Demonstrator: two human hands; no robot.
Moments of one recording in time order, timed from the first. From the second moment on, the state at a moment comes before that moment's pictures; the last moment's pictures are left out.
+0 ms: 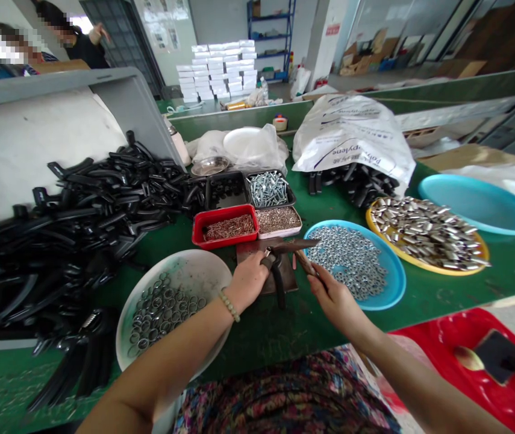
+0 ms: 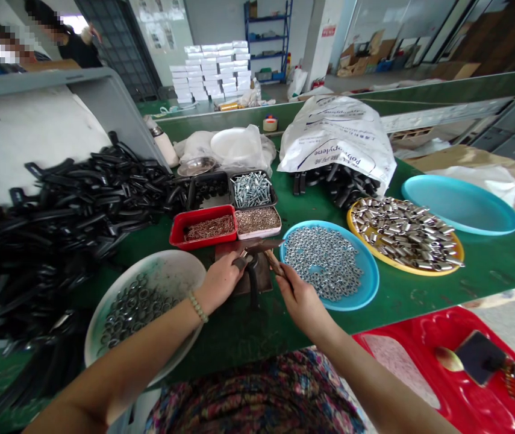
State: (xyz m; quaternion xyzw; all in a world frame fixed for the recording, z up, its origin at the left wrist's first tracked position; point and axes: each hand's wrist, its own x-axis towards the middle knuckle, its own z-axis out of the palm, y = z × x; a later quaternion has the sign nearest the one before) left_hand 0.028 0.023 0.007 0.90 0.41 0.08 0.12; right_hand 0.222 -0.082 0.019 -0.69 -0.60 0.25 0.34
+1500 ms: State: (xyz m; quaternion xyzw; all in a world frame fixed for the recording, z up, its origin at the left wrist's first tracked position) left_hand -0.057 0.178 0.060 0.86 0.48 -0.15 0.06; right_hand 0.254 -0.029 0.017 -0.70 -0.70 -0.06 0.13
